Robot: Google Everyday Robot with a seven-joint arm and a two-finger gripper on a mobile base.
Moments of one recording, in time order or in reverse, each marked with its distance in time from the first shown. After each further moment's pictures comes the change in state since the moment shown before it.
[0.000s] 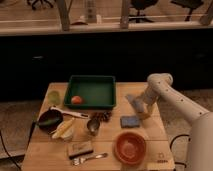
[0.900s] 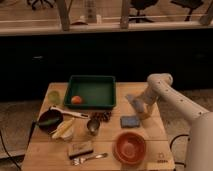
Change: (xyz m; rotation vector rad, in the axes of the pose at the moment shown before) arm 0.001 -0.001 0.002 0.000 0.001 0.034
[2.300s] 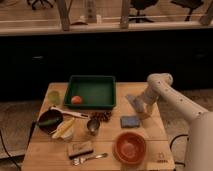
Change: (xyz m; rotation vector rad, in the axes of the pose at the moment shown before) arm 0.003 0.000 0.001 -0.001 0.004 0.062
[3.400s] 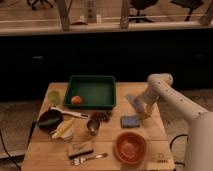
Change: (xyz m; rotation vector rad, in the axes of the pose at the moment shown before) arm 0.004 0.001 0.001 0.000 0.005 0.047
